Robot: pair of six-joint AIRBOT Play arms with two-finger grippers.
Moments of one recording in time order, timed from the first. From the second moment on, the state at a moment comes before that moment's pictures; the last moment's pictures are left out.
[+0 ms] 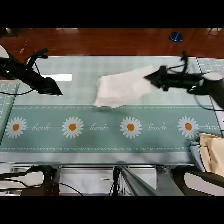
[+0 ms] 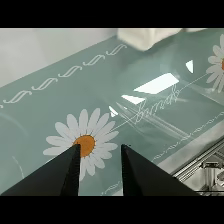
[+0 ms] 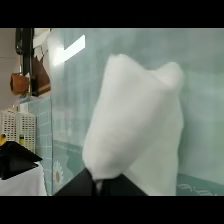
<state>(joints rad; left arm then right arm) 0.12 -1.48 1.41 1.05 -1.60 -1.14 -0.11 -1.28 1.04 -0.34 1.04 1.22</state>
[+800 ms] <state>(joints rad) 0.12 -1.48 1.41 0.84 -1.60 -1.13 -1.21 -0.91 1.40 -1.19 1.80 1.51</state>
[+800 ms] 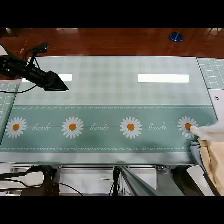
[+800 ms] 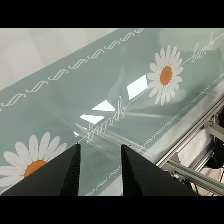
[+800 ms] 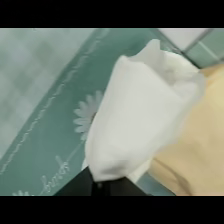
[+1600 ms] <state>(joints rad) 0.12 -1.48 1.41 0.83 -1.52 -1.09 -1.35 -0.92 0.99 -2.05 1.79 1.47</state>
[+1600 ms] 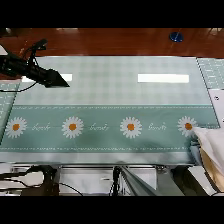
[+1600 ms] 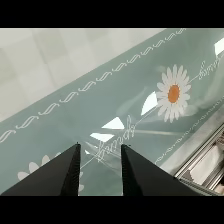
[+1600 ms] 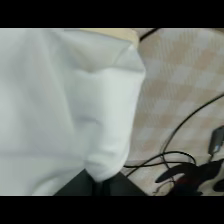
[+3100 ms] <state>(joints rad) -0.06 -1.48 1.43 1.36 -1.27 -1.29 -0.07 -1.40 1.36 -1.41 1.16 1.39</state>
